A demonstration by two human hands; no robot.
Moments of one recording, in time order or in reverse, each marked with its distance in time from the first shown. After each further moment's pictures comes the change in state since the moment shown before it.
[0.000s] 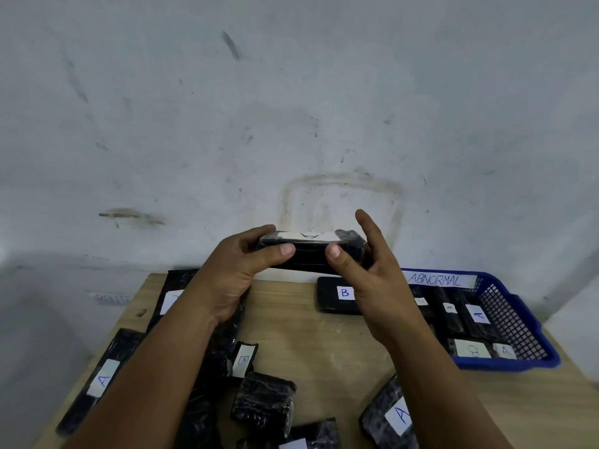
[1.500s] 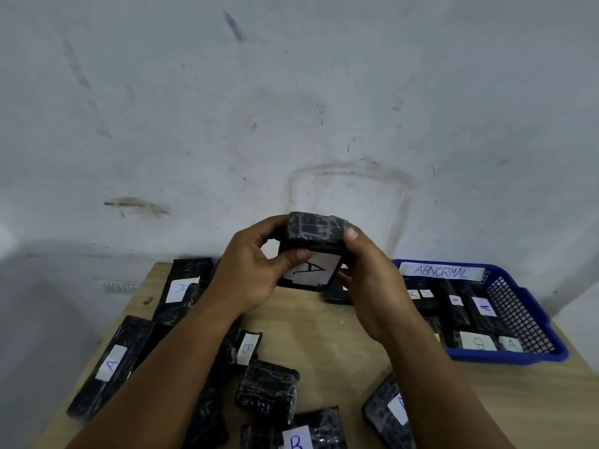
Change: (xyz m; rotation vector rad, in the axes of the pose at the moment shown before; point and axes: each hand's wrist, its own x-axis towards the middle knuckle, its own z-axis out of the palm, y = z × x) left_hand -0.001 -0.017 0.007 0.387 0.009 0.379; right_hand 0.003 0.007 0.011 0.100 -0.094 0.080
